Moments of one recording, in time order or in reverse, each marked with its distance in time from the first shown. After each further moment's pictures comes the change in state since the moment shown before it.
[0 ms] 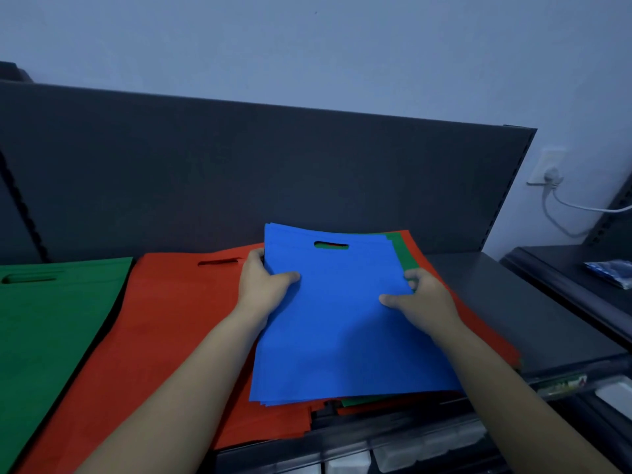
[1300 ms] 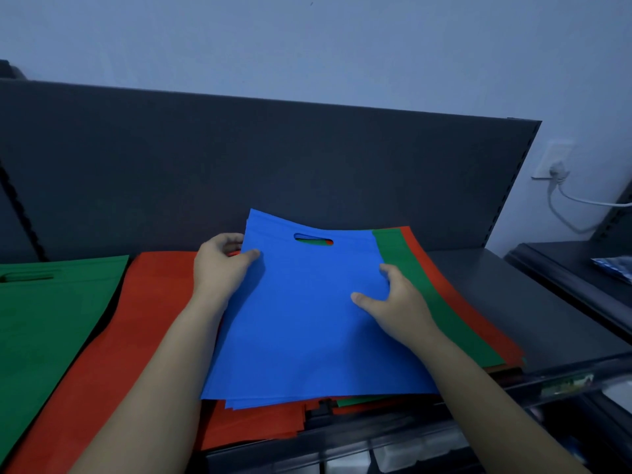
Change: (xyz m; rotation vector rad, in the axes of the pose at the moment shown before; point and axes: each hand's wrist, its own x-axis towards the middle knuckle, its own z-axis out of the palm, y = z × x) left_hand 0.018 0.013 -0.043 0.132 0.152 0.143; right_hand -0.022 -0.016 0.020 0.003 -0.101 -0.188
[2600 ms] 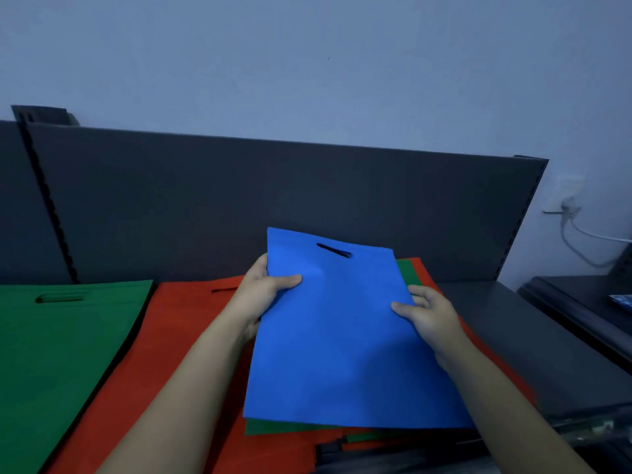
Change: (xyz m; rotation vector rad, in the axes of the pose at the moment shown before) left_hand -0.022 0.037 0.008 -0.533 -0.423 -0.252; right_hand 0.025 0.001 -0.028 0.663 0.051 0.210
